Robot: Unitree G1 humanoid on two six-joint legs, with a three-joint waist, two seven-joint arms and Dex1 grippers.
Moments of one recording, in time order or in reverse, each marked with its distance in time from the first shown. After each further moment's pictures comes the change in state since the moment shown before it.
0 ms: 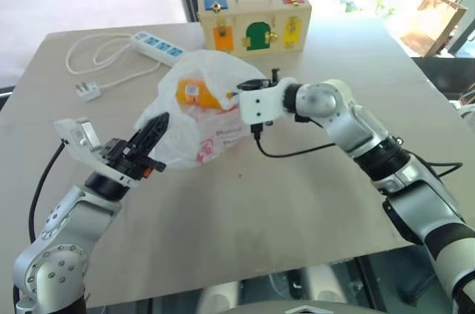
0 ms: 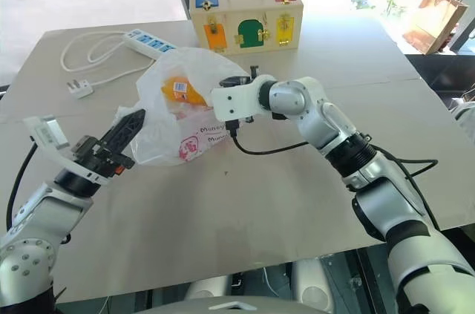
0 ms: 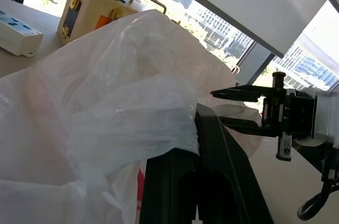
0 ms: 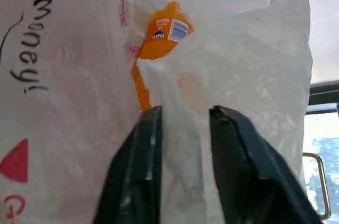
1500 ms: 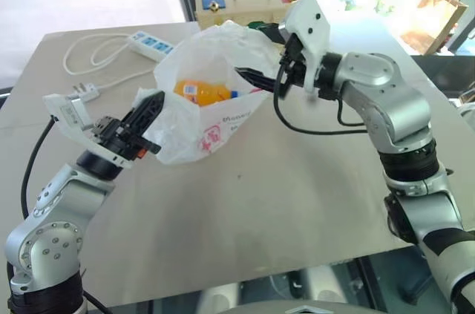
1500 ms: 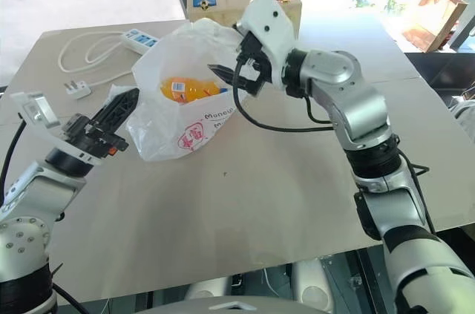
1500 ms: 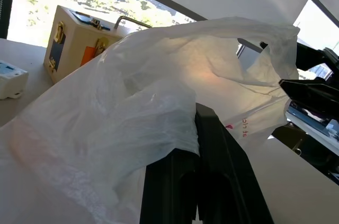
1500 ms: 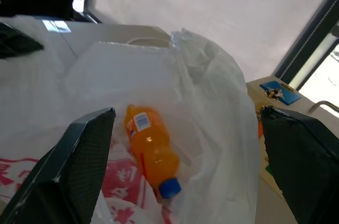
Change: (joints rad) left arm -0.134 0.059 0.007 0.065 0.022 0.008 -0.045; right arm -0.011 0.010 -0.274 -0.257 0.533 0.541 -0.088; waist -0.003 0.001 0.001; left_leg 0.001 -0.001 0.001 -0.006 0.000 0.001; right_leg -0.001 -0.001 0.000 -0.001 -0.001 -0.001
